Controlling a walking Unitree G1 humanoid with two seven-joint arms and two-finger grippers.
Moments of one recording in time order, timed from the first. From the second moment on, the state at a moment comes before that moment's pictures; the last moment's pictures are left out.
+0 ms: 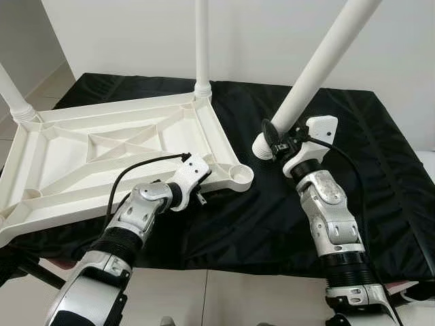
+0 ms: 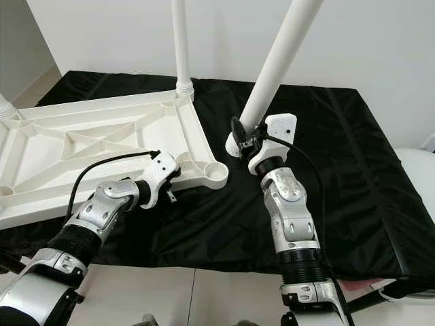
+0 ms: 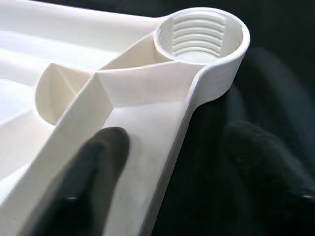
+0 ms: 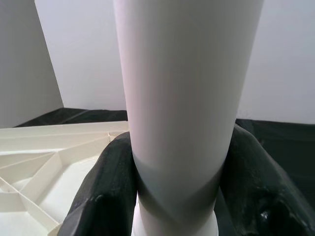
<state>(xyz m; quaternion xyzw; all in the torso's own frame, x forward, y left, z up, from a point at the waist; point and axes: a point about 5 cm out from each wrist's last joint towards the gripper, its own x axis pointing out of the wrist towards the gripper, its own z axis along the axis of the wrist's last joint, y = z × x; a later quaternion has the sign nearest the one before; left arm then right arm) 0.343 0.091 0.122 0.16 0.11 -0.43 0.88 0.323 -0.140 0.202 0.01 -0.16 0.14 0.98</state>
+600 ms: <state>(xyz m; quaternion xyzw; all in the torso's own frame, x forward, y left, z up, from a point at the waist) 0.344 0.093 0.120 0.15 0.11 -0.43 0.88 0.322 -0.139 0.198 0.00 -0.15 0.15 0.98</state>
